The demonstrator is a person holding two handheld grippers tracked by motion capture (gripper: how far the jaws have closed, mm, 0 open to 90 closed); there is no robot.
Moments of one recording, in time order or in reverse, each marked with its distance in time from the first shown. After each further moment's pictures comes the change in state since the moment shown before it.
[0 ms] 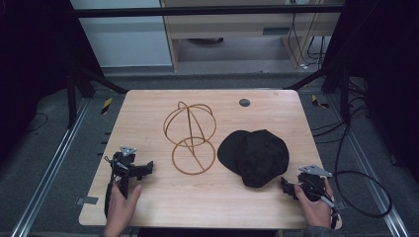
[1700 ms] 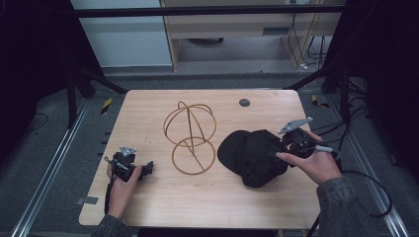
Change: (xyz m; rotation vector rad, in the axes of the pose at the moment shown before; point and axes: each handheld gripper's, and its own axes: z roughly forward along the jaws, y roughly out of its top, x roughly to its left) left arm -0.001 -0.001 -0.001 0.000 0.005 -0.007; right arm 0.039 0.155 -0.039 0.163 0.281 -0.462
